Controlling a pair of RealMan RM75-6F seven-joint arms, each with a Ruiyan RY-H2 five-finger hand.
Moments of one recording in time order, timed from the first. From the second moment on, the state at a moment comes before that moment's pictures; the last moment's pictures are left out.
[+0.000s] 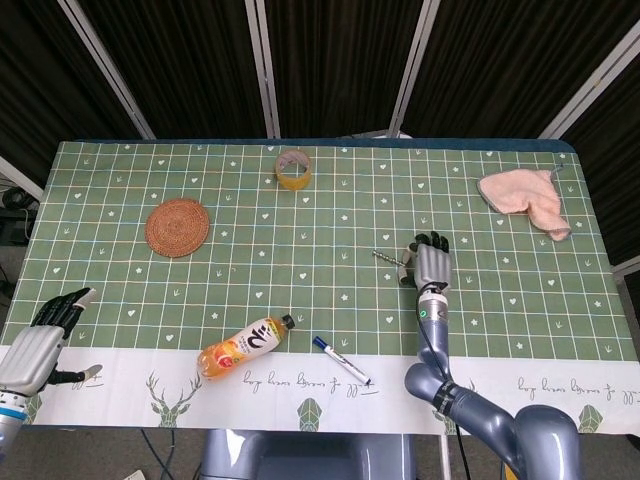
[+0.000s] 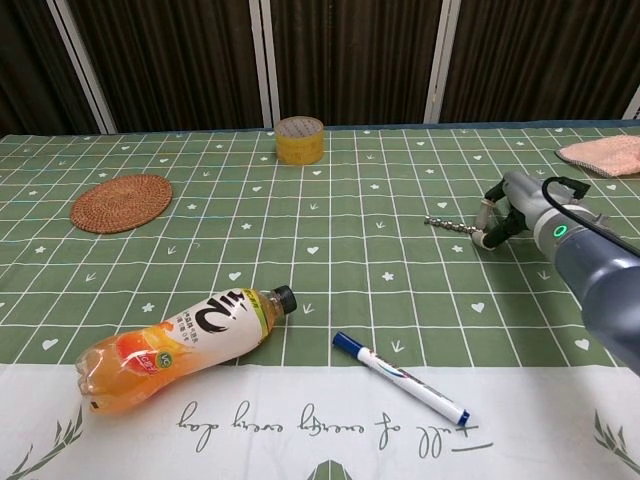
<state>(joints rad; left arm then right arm) -0.17 -1.07 0.05 -1.63 1.53 1.30 -0.15 0.75 -2.01 0.47 -0.82 -0.77 0.99 -0.37</state>
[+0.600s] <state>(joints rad) -0.17 -1.07 0.06 -1.63 1.54 1.30 -0.15 0.74 -1.81 0.44 -1.05 -0.92 1.07 -0.40</state>
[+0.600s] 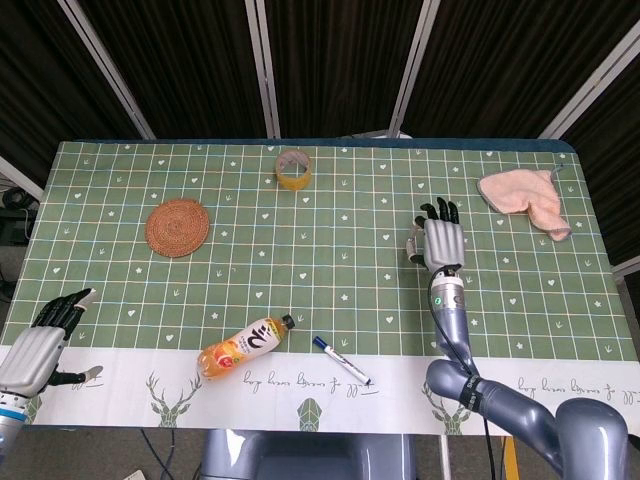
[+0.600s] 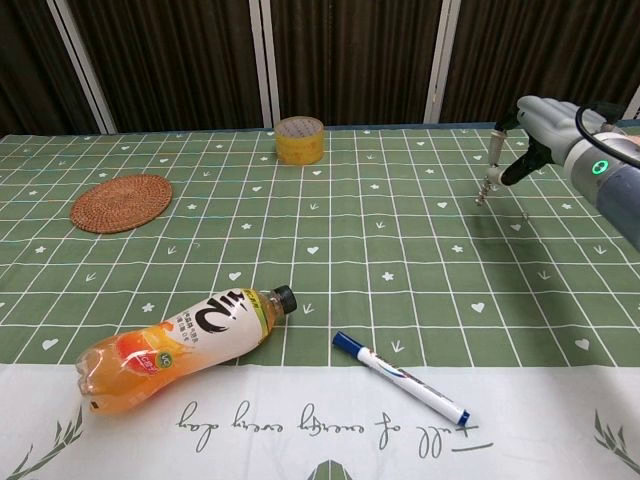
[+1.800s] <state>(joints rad) -0.16 -1.08 0.06 -1.62 1.56 1.32 -0.14 0.69 -1.72 0.41 -1.12 -0.83 1.11 -0.47</state>
